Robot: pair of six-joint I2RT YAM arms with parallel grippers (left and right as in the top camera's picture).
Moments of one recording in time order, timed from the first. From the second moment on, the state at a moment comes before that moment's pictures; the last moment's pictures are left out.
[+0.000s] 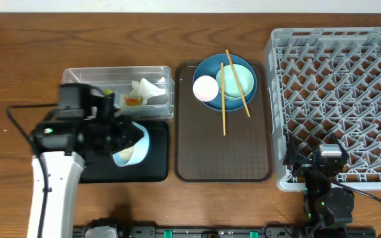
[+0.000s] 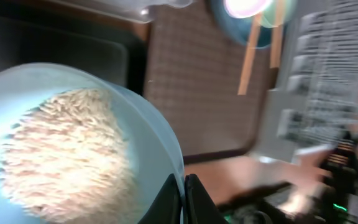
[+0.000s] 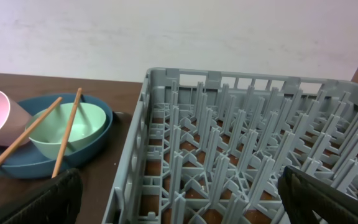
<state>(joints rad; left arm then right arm) 0.09 1.18 1.10 -1.18 0.64 -0.24 0.09 0.01 0.01 -0.06 0.11 -0.04</state>
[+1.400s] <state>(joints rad) 0.54 1.60 0.91 -1.23 1.42 0.18 0.09 0.01 0.01 -0.06 0.11 -0.04</state>
